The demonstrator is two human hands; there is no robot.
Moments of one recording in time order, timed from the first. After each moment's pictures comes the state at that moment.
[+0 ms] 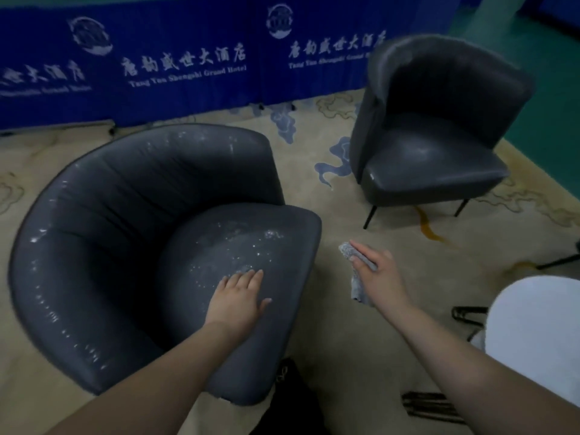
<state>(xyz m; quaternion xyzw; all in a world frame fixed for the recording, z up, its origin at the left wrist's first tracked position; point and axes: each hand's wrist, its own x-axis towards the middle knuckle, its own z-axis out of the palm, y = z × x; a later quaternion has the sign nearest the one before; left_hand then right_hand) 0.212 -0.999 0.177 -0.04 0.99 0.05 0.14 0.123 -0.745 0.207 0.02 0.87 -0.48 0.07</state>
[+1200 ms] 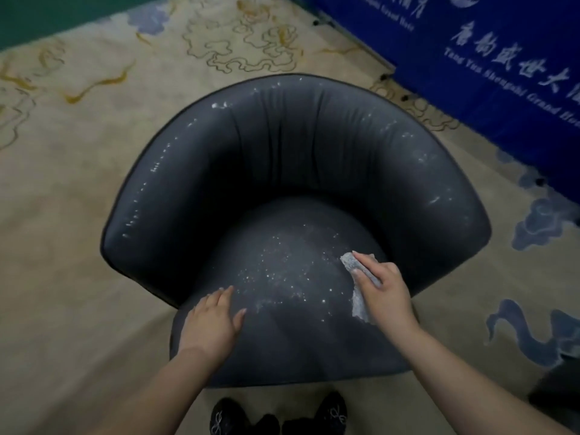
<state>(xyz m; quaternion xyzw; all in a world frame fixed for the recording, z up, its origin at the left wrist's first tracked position) 0.171 -0.998 0.063 -0.66 0.71 0.22 0.11 -0.128 -0.984 0.107 -0.44 0.74 -0.36 0.37</state>
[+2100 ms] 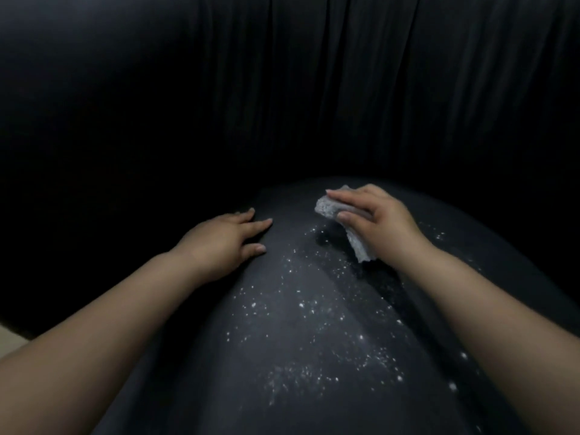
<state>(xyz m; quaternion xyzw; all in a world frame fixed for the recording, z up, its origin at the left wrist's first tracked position) 0.198 -1.216 -0.193 -0.54 0.84 0.12 0.03 -0.073 -1.195 -0.179 -0.70 0.56 -0.36 0.25</state>
